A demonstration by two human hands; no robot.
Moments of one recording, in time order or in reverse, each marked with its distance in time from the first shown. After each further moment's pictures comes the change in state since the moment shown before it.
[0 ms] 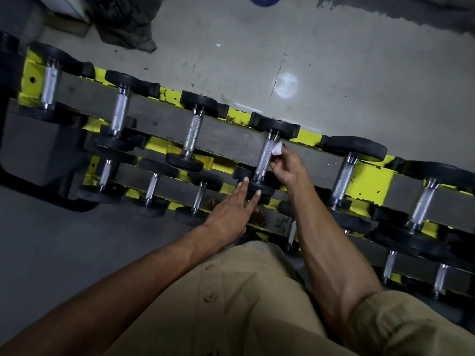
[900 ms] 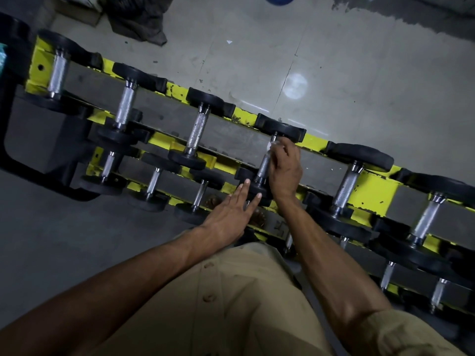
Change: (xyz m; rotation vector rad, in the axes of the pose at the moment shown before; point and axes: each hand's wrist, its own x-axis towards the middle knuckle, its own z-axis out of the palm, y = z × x) left_hand 0.009 -0.004 0.015 0.061 0.017 0.003; right_hand -0.053 0.022 0.006 -1.443 0.221 -1.290
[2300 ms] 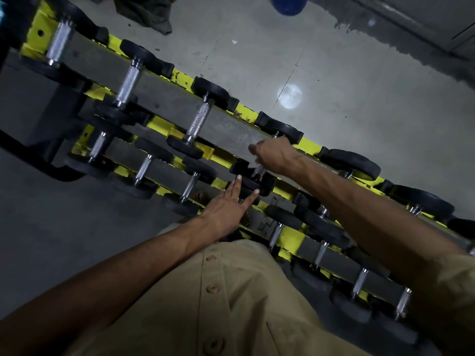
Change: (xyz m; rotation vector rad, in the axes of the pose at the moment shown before) left_hand 0.006 0.009 0.013 -0.107 0.002 -0.077; right_hand 0.071 -0.038 -0.034 -0.641 -0.873 -0.679
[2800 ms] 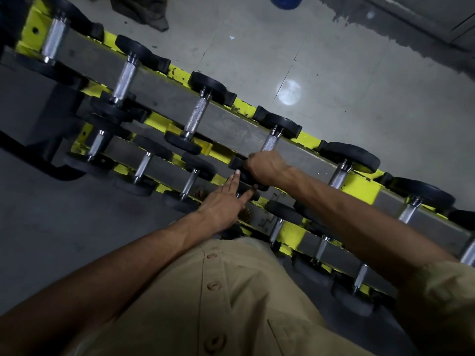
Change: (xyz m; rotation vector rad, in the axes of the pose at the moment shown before) left_hand -0.001 -0.006 0.001 0.006 0.026 0.030; right_hand -0.005 -0.033 0.033 -0.046 -0.107 -0.031
